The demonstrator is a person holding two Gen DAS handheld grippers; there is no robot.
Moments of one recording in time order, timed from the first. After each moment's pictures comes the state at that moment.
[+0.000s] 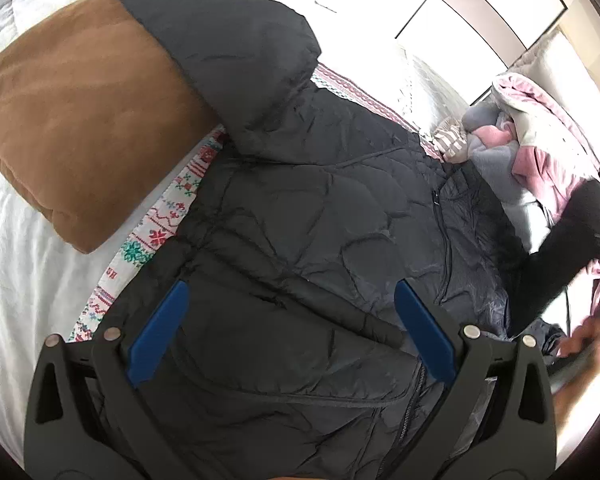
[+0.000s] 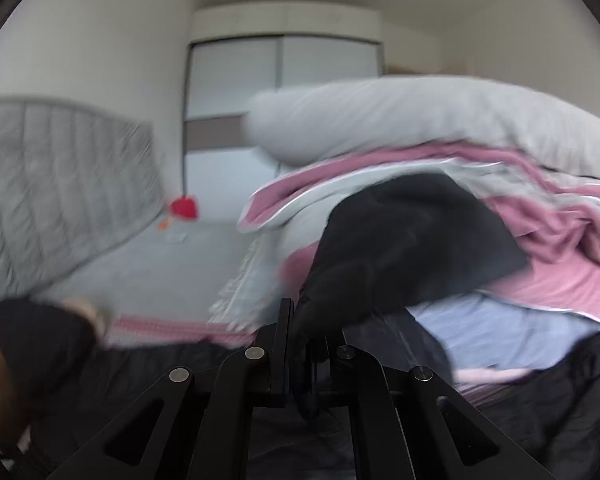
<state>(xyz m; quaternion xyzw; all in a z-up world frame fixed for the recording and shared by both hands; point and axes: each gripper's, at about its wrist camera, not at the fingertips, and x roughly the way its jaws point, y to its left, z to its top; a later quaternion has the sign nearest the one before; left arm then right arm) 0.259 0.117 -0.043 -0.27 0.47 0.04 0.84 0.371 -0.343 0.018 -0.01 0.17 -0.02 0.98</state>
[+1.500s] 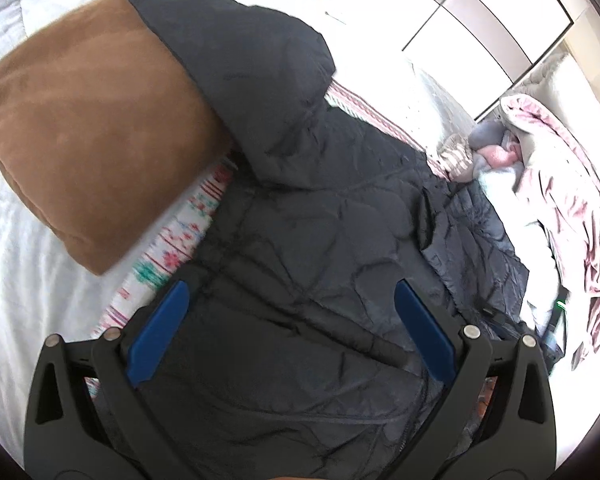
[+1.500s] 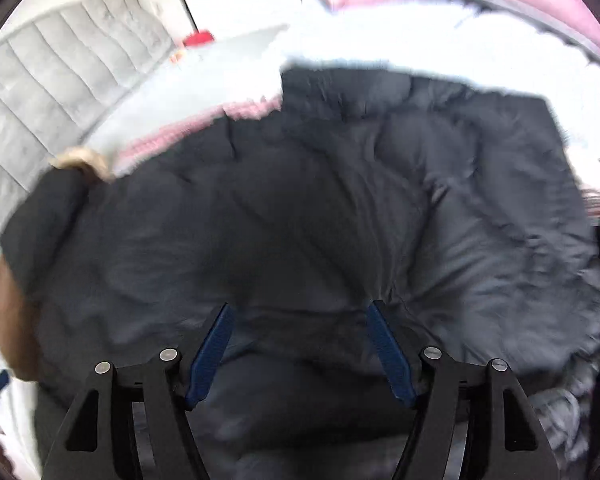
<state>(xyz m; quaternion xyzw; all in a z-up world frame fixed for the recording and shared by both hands) 0.264 0.140 -0.037 -0.28 0.45 0.06 0.85 0.399 -0.365 -0.109 0.10 0.48 0.06 0.87</state>
